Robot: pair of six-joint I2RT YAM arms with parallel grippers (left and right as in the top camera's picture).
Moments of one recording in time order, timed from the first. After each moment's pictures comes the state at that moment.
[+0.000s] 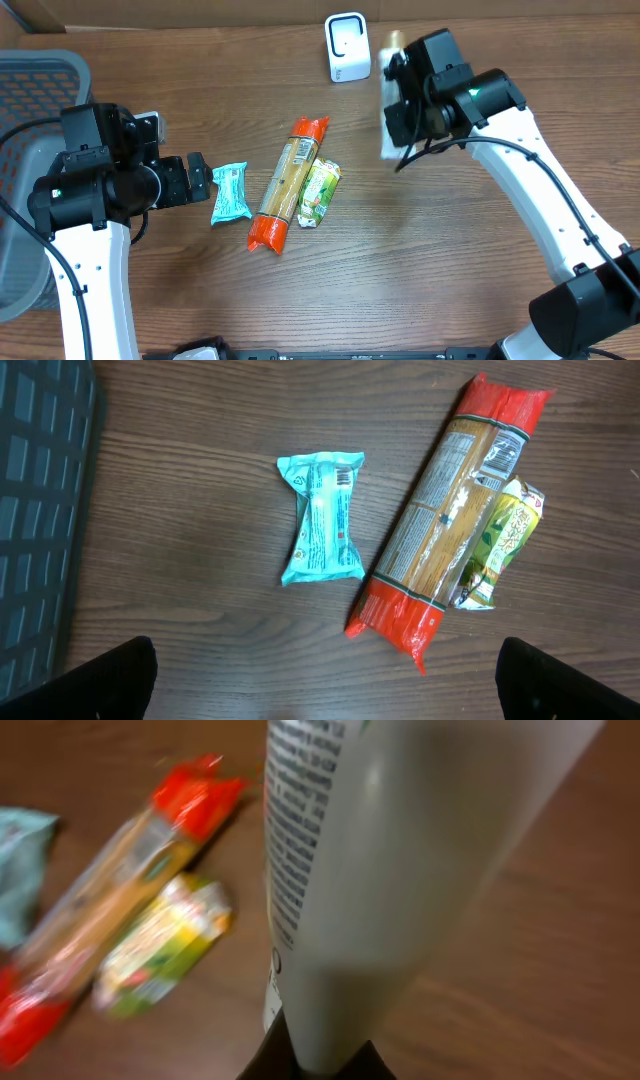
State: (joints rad) left arm 0.22 1.27 1.40 -1.26 0.15 0.00; right arm 0.42 1.76 1.70 -1.02 -0.01 0.07
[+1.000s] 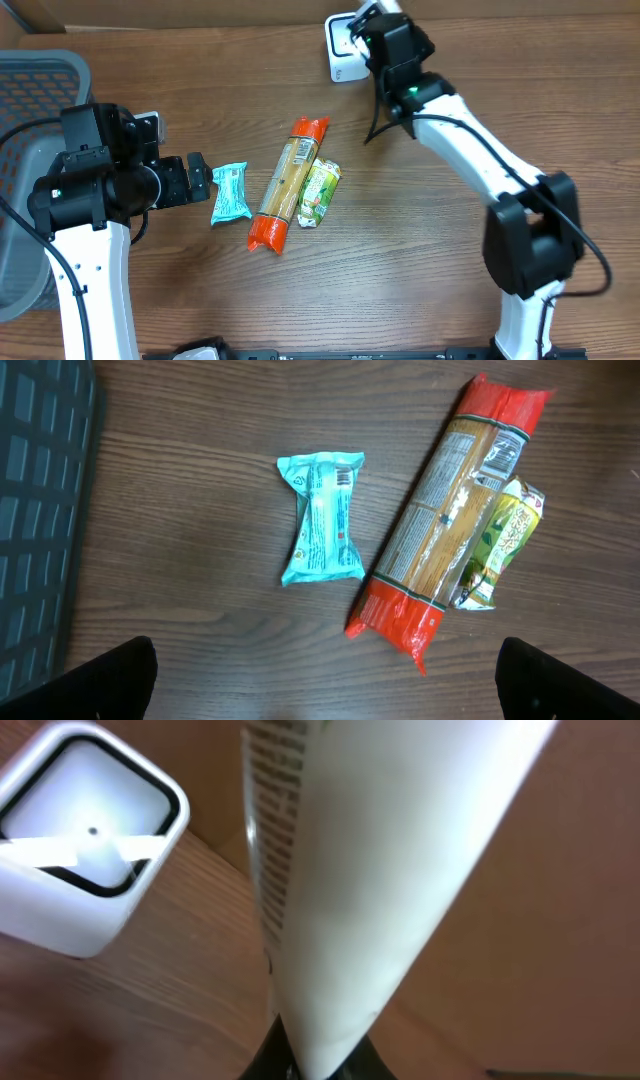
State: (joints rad) left arm 0.22 1.27 1.40 -1.26 0.15 0.00; right arm 0.46 2.08 1.70 -0.15 0.60 -0.62
